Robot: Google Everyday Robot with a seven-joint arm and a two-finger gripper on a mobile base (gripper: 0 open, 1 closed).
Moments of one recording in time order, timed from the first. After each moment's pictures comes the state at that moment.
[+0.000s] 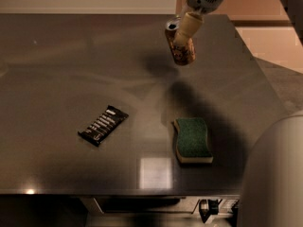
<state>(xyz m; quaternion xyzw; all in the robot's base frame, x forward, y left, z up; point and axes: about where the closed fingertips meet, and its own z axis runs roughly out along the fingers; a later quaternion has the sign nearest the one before) 0.647 -0.086 0.981 -0.64 0.74 0.05 0.22</state>
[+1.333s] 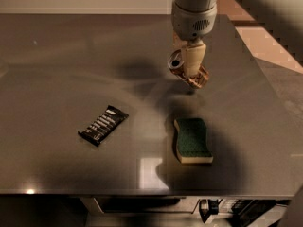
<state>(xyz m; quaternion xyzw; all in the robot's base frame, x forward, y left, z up) 0.584 -0.092 0.932 -0.79 0.60 -0.07 0.05</state>
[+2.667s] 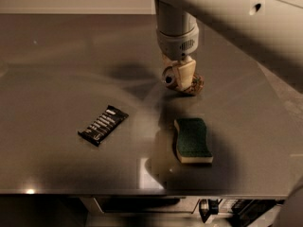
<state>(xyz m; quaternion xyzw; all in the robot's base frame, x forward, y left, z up) 0.575 -0.080 0.889 -0.84 0.54 -0.09 -0.02</state>
